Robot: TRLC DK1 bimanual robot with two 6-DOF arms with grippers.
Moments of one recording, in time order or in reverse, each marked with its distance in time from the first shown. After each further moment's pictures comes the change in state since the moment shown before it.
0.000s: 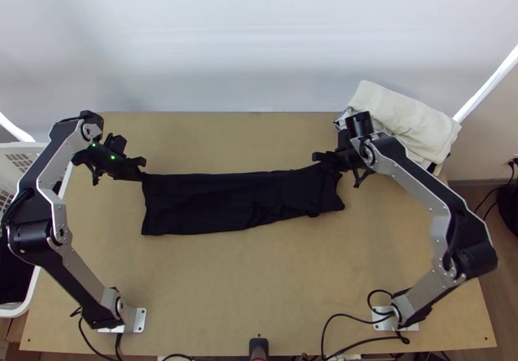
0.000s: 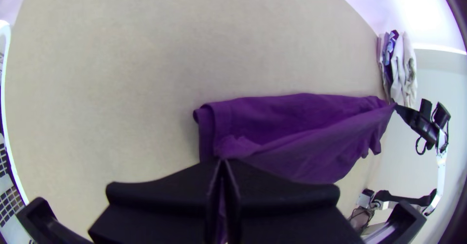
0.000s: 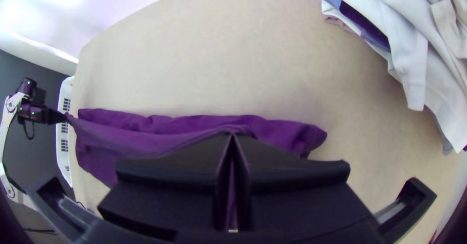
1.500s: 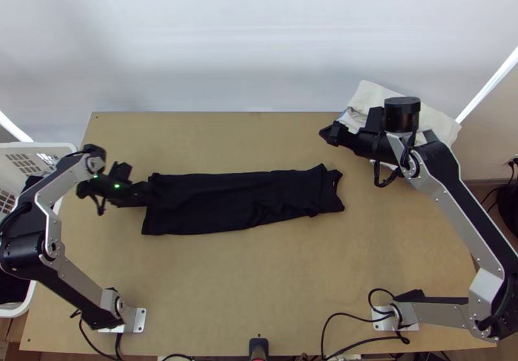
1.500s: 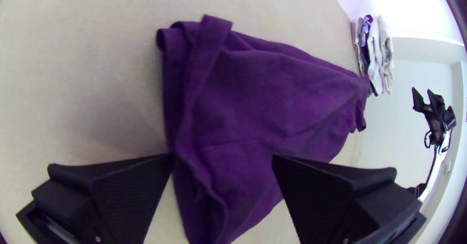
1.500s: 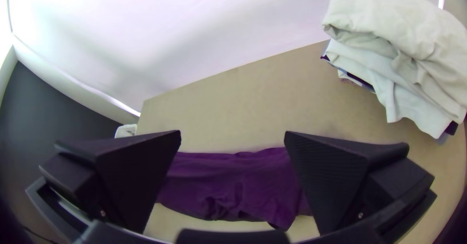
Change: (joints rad) left arm 0.021 -0.114 -0.399 0.233 0.209 0.072; right arm 0.013 -0.331 0.042 0.026 -0.072 0.212
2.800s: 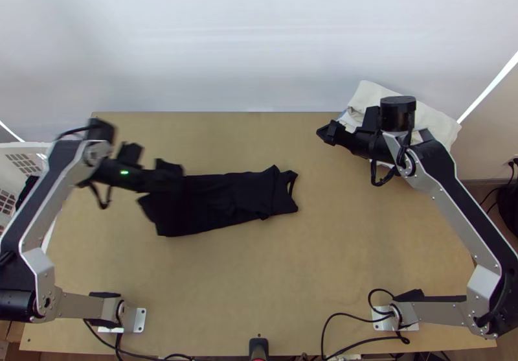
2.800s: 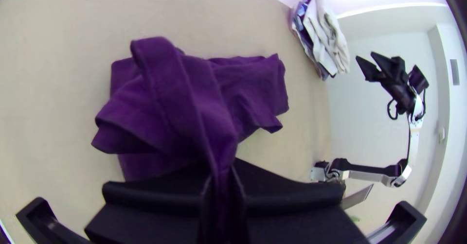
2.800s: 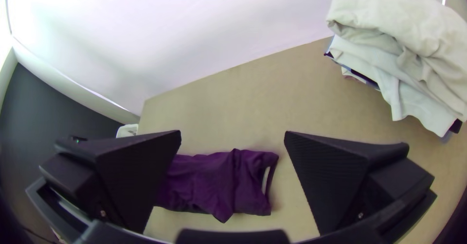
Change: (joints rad) left arm -0.280 -0.285 0.175 -0.204 0.072 -0.250; right arm 0.009 0.020 0.003 0.011 0.000 0.017
